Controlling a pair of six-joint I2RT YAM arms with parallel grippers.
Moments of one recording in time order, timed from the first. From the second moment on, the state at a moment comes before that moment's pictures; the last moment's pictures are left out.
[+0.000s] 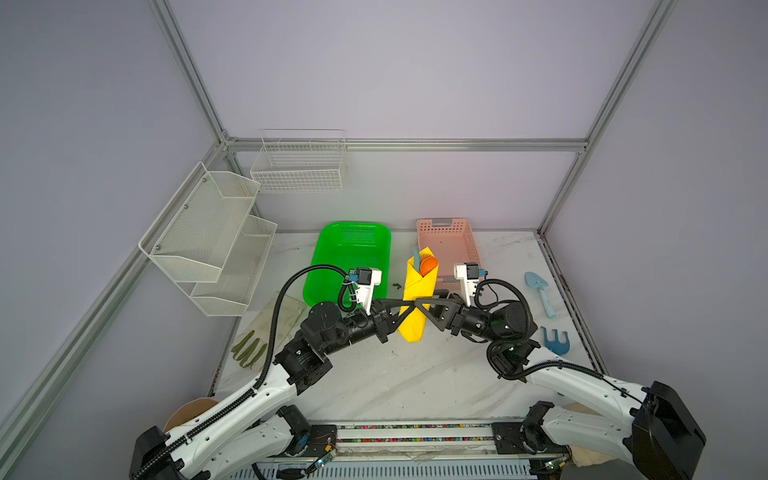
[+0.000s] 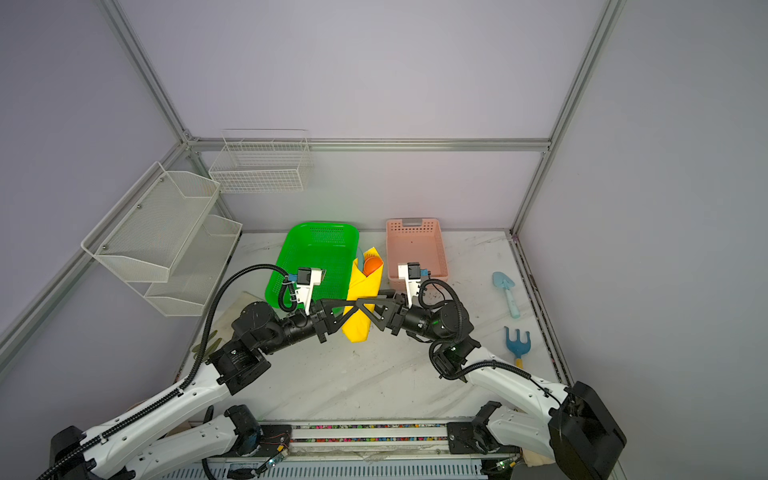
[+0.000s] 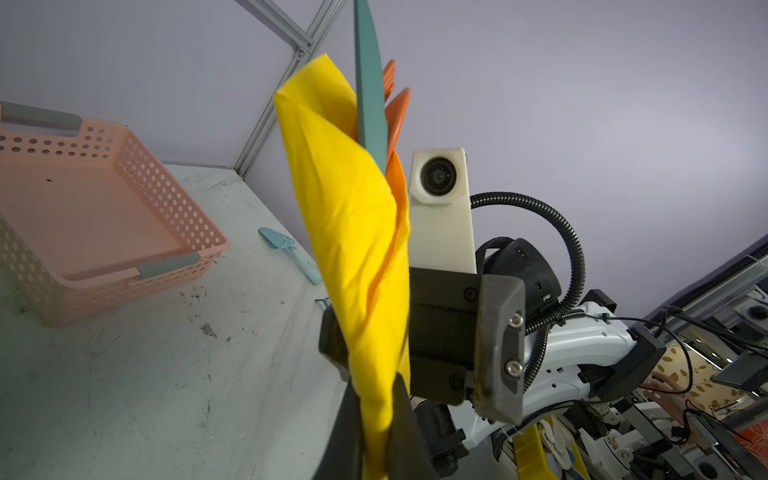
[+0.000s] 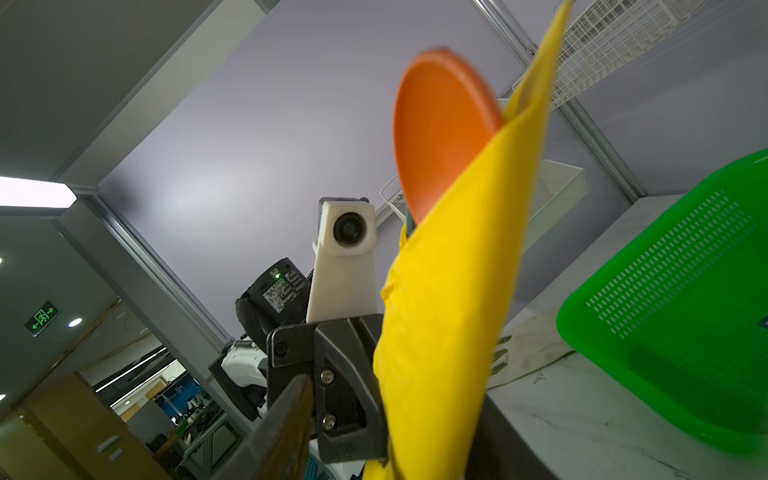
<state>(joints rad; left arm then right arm) -0.76 0.90 0.72 0.25 0.35 -0.70 0.75 1.12 0.59 0.91 -0.56 0.96</state>
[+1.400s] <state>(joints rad) -0.71 0.77 0.70 0.17 0.37 -0.70 0.75 1.15 0.59 0.93 -0.52 1.01</state>
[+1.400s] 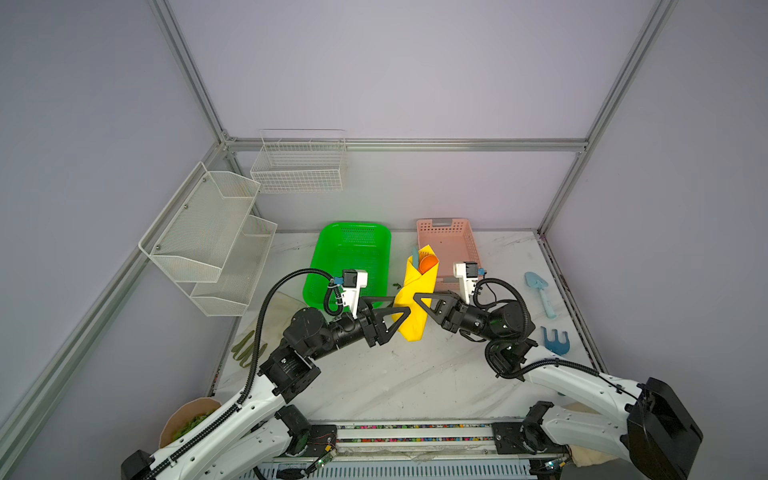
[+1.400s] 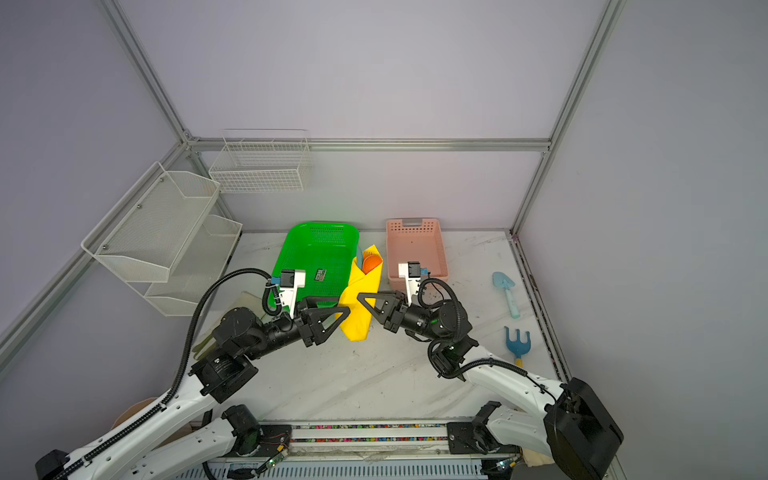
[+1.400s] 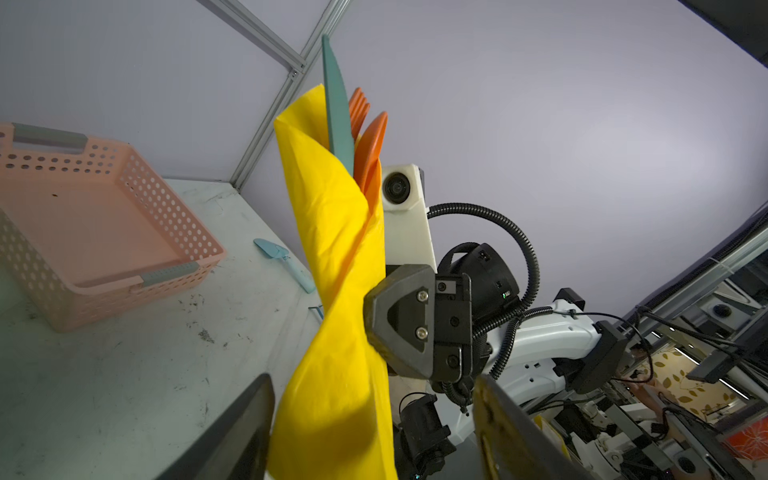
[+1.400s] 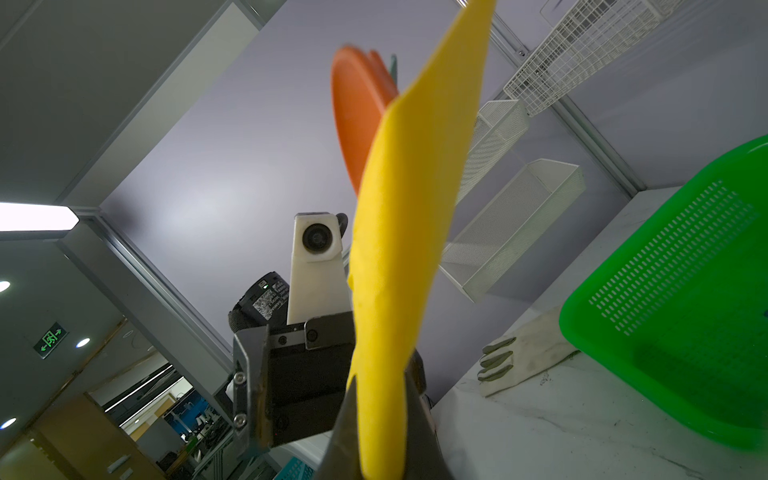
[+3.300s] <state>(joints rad) -0.81 0.93 0.80 0.00 0.19 -0.50 0.75 1.20 0.62 0.86 -0.43 1.00</state>
